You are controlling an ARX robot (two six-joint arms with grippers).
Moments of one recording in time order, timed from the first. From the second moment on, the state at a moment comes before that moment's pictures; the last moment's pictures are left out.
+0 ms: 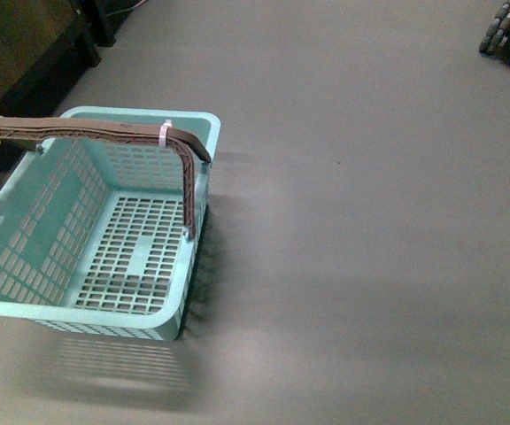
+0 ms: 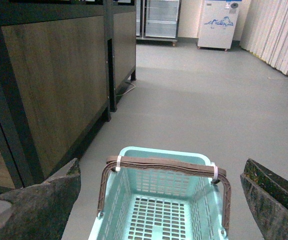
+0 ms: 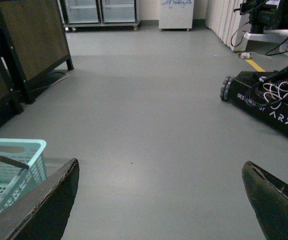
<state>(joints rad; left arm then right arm) 0.00 0.00 0.02 0.00 0.00 -0.01 0.00 0.00 0.02 0.00 0.00 0.00</state>
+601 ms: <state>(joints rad) 0.12 0.36 0.22 -0.29 0.34 -0.54 0.00 0.00 0.02 0.00 0.00 0.00</state>
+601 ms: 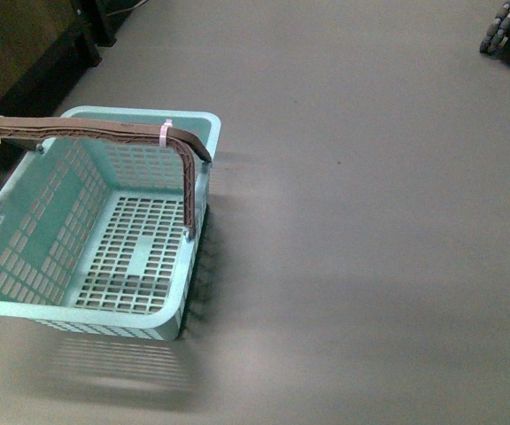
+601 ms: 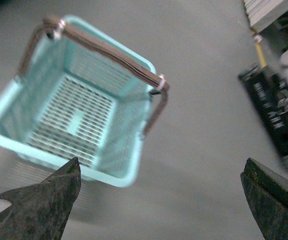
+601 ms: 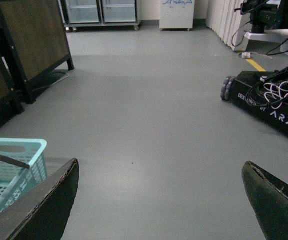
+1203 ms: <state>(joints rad) -0.01 1.76 0.62 0.60 0.11 -1.39 0.00 0.00 0.02 0.00 0.00 0.00</state>
